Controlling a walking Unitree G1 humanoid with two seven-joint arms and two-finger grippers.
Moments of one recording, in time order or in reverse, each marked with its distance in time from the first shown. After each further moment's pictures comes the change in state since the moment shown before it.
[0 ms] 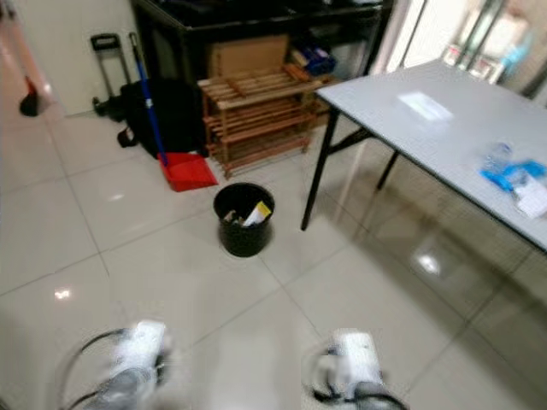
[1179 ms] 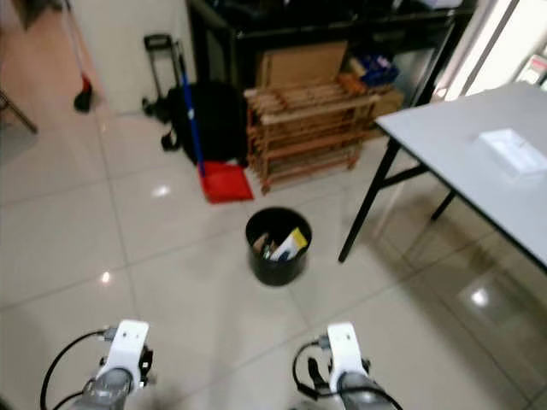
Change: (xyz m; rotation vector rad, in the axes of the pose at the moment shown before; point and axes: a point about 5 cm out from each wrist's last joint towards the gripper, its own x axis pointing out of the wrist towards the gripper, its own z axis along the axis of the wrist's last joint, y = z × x) left arm 0.002 -0.003 0.011 -0.022 -0.023 0.002; right arm -0.001 -0.006 -0.001 -0.015 -0.008 -0.022
